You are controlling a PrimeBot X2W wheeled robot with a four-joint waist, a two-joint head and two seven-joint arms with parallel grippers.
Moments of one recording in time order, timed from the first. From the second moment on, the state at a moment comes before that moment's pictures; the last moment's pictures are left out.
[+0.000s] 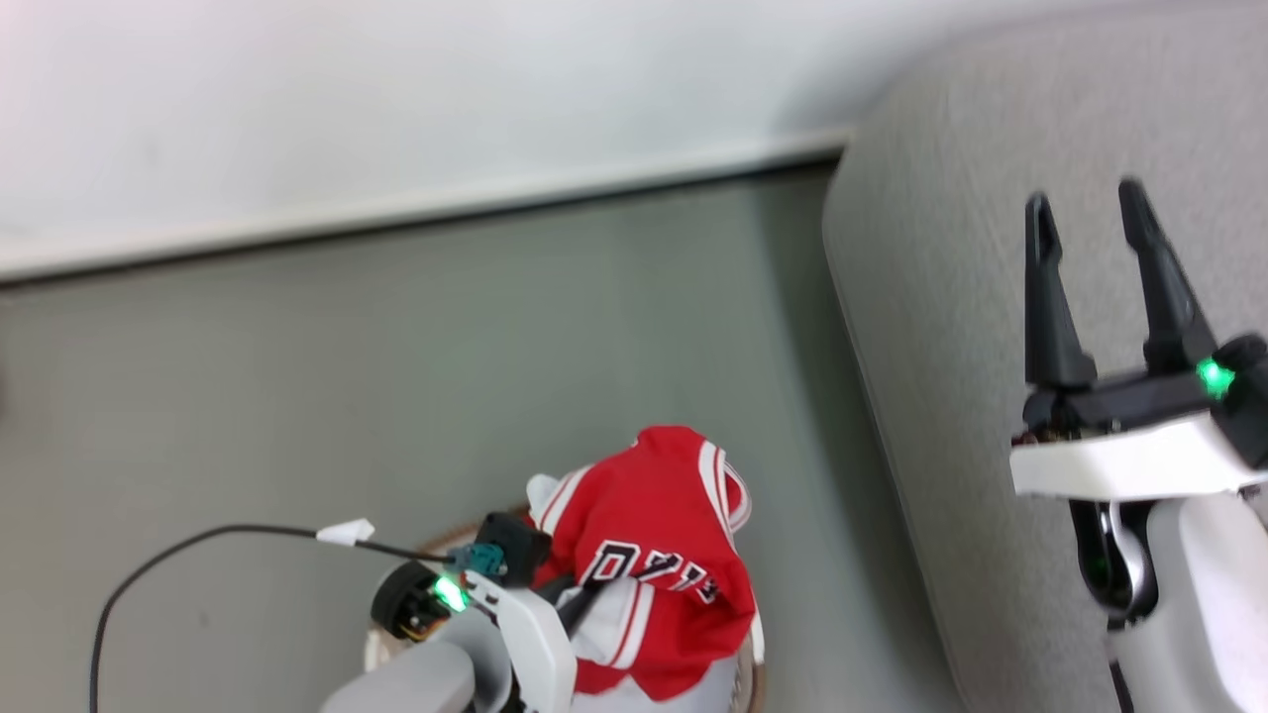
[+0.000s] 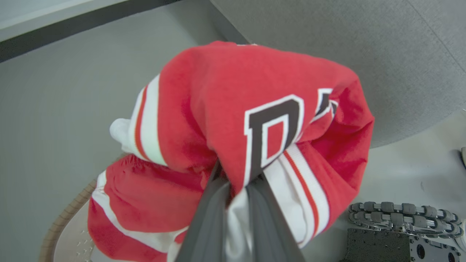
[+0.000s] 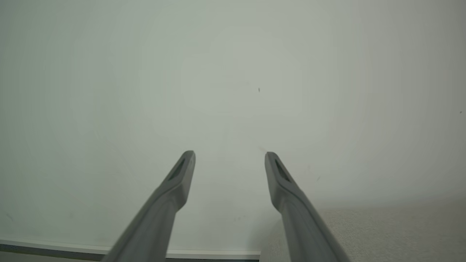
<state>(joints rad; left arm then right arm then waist) -0.73 0.23 -1.28 0.88 -0.90 -0.13 -0.24 -0.50 -0.07 0.09 0.16 0.27 0.13 -0.26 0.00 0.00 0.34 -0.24</state>
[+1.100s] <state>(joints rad) -0.59 0.41 -0.82 0.12 -0.77 0.02 -0.25 -0.20 -0.09 0.15 0.21 0.42 0.13 -0.26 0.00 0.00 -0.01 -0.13</state>
